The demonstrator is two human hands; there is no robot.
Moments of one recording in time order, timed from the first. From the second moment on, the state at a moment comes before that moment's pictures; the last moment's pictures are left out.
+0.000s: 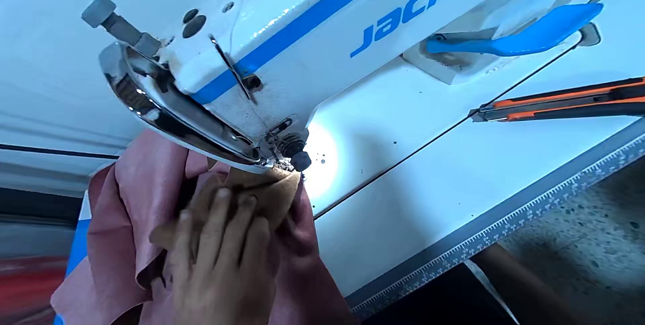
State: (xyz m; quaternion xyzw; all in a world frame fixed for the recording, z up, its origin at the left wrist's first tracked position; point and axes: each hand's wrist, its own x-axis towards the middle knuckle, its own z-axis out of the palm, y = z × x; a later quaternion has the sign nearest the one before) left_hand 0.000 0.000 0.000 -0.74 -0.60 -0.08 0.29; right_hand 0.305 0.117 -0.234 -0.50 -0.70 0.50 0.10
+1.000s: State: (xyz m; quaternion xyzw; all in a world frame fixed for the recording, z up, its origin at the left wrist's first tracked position) left_hand -0.067 0.048 0.002 -0.44 -0.77 -0.33 -0.32; right_hand 0.162 0.082 -0.105 -0.26 -0.87 0.16 0.38
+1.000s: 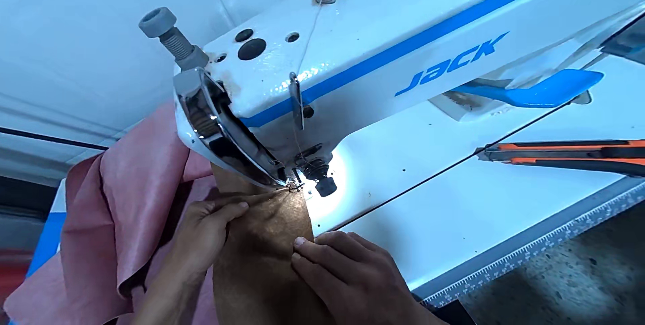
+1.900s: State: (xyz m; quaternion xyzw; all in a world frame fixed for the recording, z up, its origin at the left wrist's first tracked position) left_hand -0.133 0.057 -0.024 -0.71 -0.54 -0.38 -0.23; right_hand 0.161 0.030 -0.110 -0.26 -0.90 0.12 0.34
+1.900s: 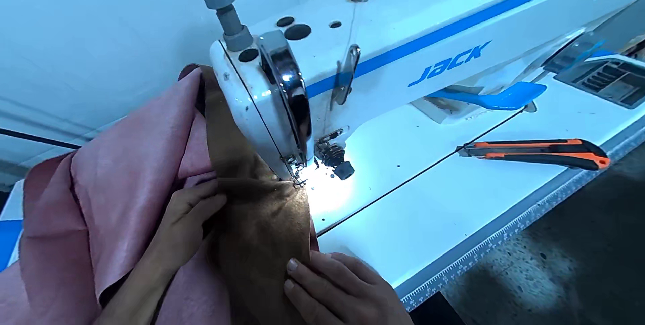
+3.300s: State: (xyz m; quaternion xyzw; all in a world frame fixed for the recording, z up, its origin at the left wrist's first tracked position) left_hand -0.116 0.079 -0.036 -0.85 -0.42 -0.26 0.19; right_hand 0.247 0.070 -0.105 -0.09 -0.96 0.08 0.26
